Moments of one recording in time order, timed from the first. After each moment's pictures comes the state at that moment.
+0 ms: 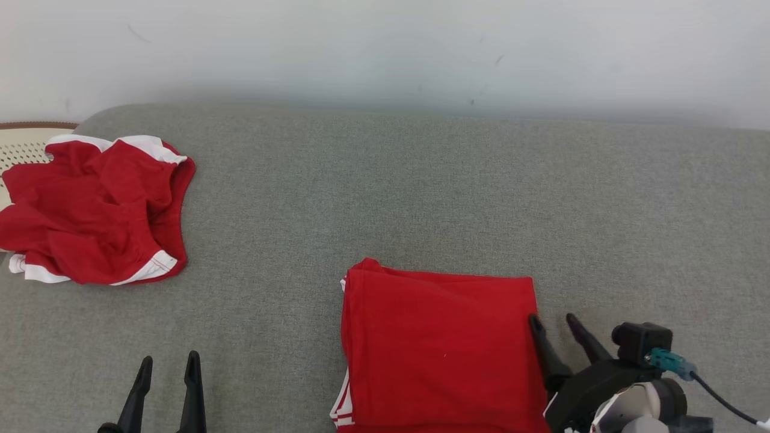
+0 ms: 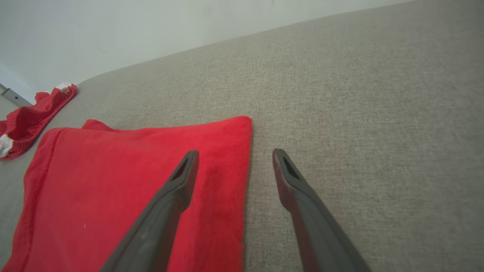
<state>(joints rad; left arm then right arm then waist) -0.02 0.05 0.07 0.04 -0.21 -0.07 -0.26 -0.22 -0.16 0.27 0.33 0.38 0.13 -0.02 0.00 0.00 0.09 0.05</state>
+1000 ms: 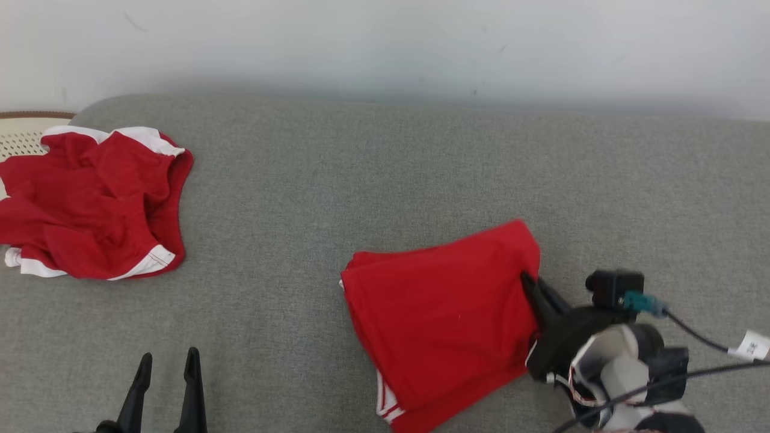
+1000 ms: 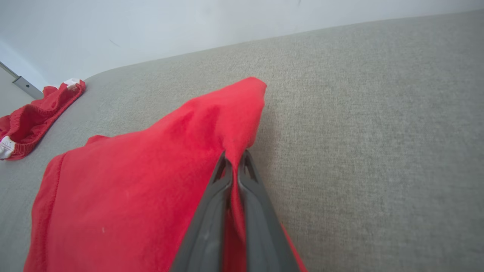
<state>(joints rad) -0.02 0.05 0.06 0.04 -0.22 -0.06 -0.26 -0.44 -0.18 0.41 0.58 0.47 0.13 -0.05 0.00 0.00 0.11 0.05</state>
